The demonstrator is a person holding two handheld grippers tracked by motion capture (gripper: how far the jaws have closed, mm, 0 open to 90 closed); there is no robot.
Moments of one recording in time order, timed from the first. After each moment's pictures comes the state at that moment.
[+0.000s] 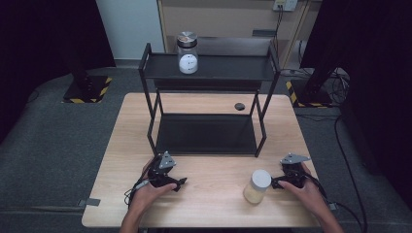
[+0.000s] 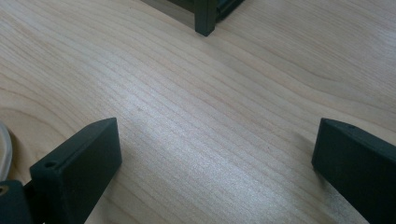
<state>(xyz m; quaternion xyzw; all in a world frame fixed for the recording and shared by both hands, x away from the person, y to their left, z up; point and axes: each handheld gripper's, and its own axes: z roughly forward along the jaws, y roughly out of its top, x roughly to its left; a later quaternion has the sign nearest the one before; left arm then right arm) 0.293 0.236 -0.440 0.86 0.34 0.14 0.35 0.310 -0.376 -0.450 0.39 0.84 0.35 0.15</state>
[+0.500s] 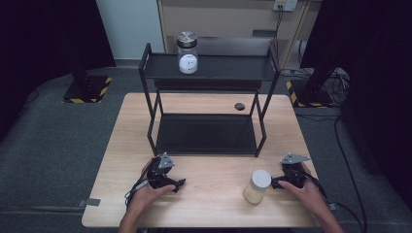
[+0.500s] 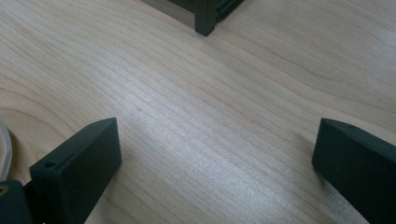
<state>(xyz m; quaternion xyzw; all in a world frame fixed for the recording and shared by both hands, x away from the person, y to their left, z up) 0.294 0.238 -0.442 0.86 0.36 0.13 0.35 0.310 -0.376 -0.450 0.39 0.84 0.35 0.15</state>
